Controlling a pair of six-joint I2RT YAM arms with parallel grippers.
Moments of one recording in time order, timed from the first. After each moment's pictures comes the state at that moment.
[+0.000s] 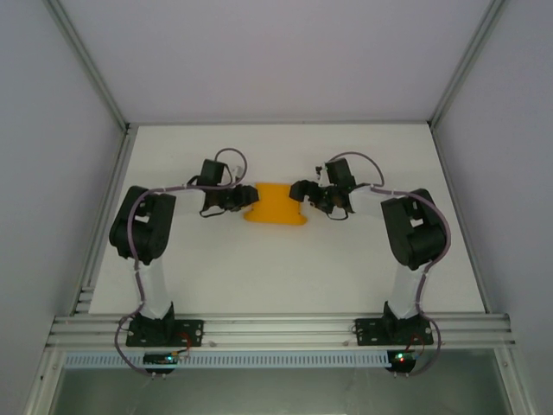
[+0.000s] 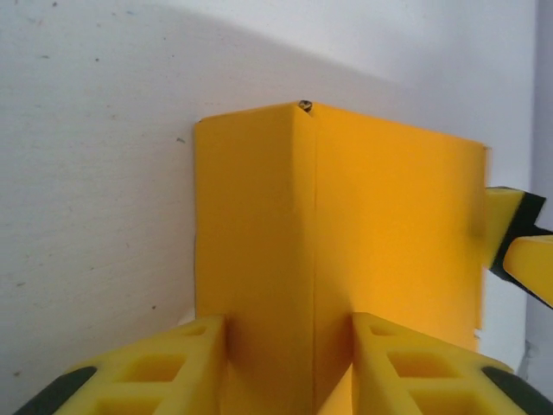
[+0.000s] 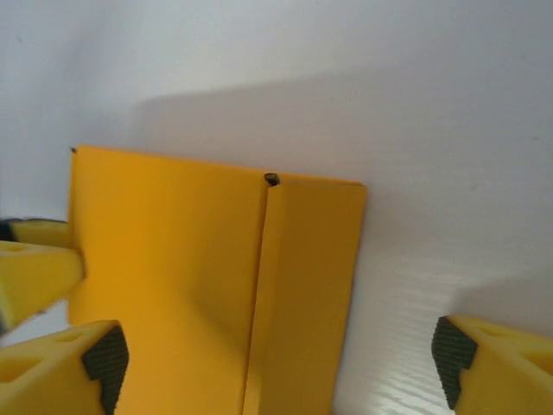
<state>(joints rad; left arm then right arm) -0.32 1.94 1.04 0.04 0.66 -0.62 0.36 1.87 1.04 -0.01 -0.48 0.63</state>
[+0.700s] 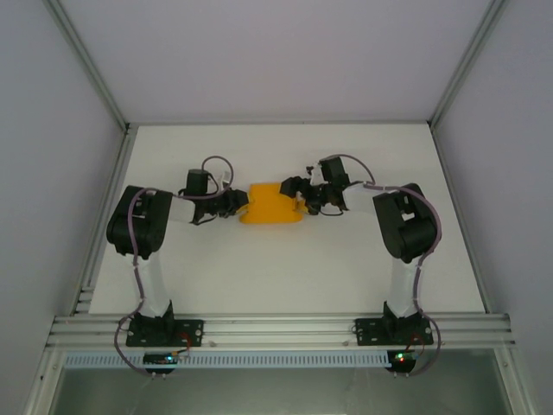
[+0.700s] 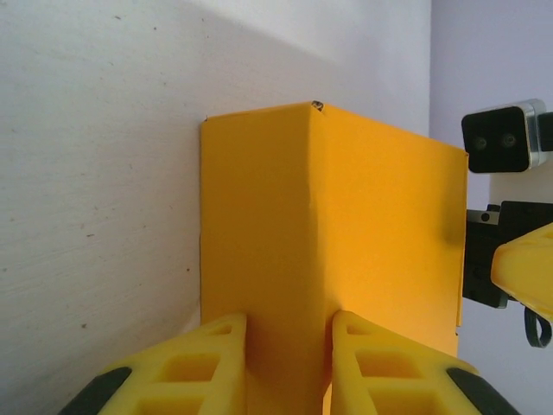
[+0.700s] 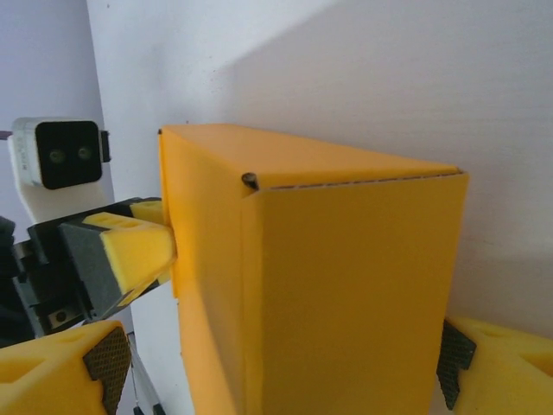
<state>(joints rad) -0.23 1.98 0.88 0.39 0.87 -0.78 0.38 1.95 1.12 0.05 -0.70 0.80</state>
